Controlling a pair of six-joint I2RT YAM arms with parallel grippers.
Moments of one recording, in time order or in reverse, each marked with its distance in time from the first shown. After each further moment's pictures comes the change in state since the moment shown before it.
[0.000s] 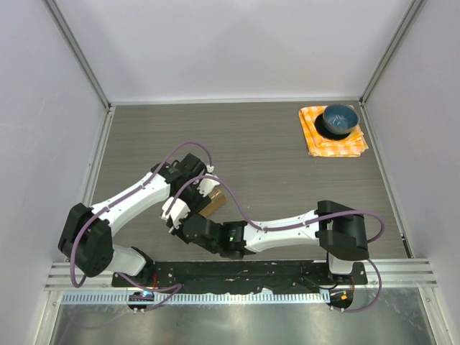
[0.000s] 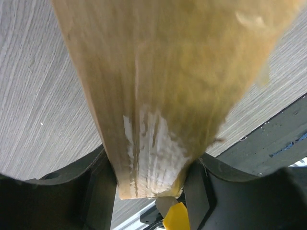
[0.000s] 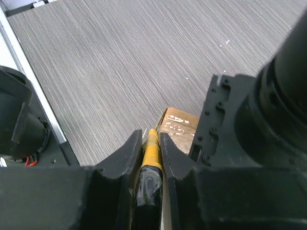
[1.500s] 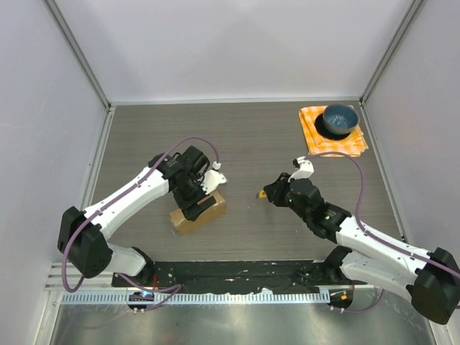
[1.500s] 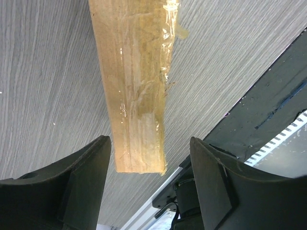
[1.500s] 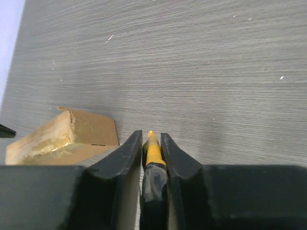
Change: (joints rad) left arm -0.039 -0.011 0.170 -0.182 0.045 0.095; right arm -0.642 -0.879 -0.634 -0.293 -0.134 0.599
